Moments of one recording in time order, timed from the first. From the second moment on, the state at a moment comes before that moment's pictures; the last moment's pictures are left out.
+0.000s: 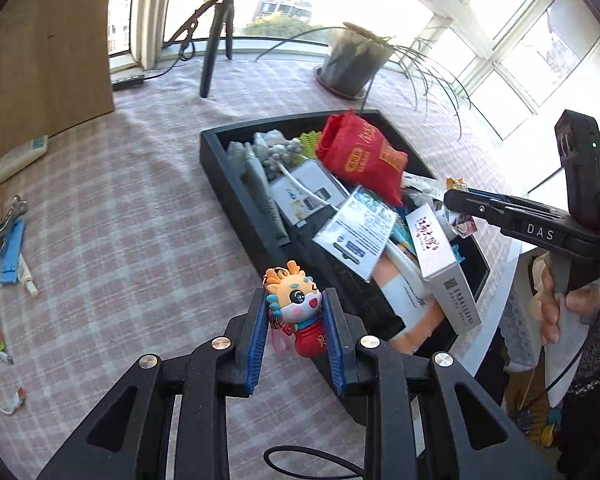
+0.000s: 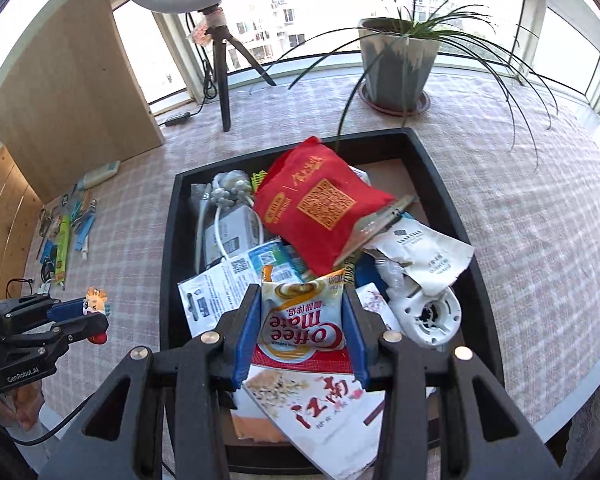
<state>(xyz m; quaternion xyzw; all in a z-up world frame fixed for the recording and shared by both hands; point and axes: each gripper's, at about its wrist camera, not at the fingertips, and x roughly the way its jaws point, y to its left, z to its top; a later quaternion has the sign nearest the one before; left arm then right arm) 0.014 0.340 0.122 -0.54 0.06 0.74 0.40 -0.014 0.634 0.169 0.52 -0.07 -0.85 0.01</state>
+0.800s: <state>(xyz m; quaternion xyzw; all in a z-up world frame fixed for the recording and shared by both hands) 0.055 0.388 0.125 -0.54 0.10 0.72 0.43 0.002 0.689 0.161 0.53 -0.12 -0.84 -0.06</state>
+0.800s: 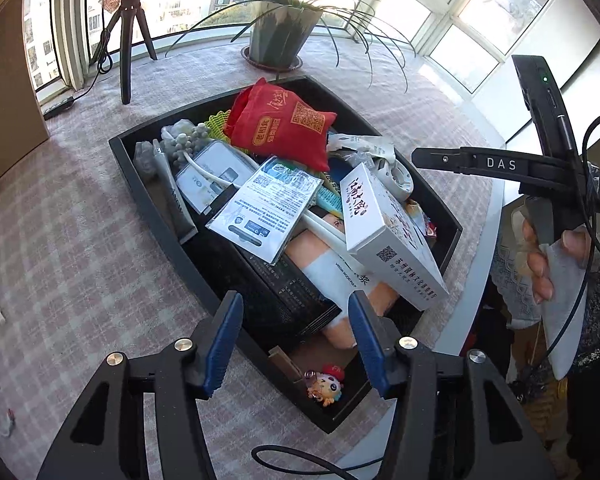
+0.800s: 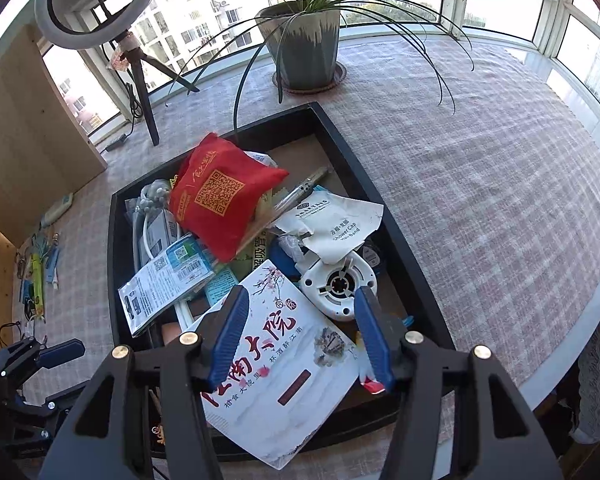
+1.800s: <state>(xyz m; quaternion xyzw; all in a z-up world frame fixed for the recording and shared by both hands) -0.091 0.175 0.088 -0.57 -0.03 0.80 0.21 -0.089 0.479 0.156 0.56 -0.06 -0.81 0.16</state>
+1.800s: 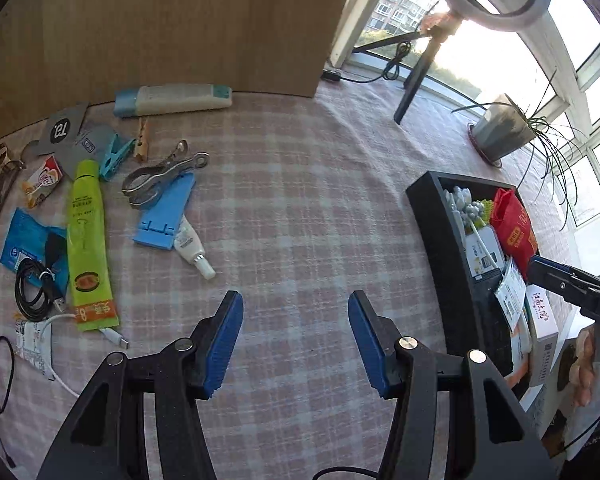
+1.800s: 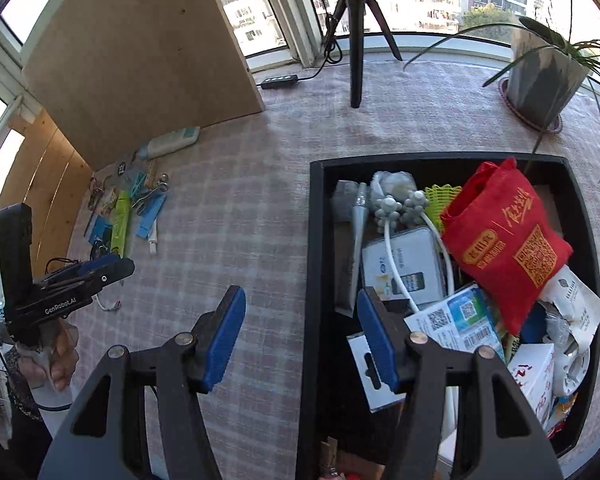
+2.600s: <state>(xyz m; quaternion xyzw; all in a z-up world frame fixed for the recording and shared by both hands) -0.191 0.042 0.037 -0.58 -0.02 0.80 0.14 -0.198 0.173 0.058 0.66 -0.12 -0.66 0.34</state>
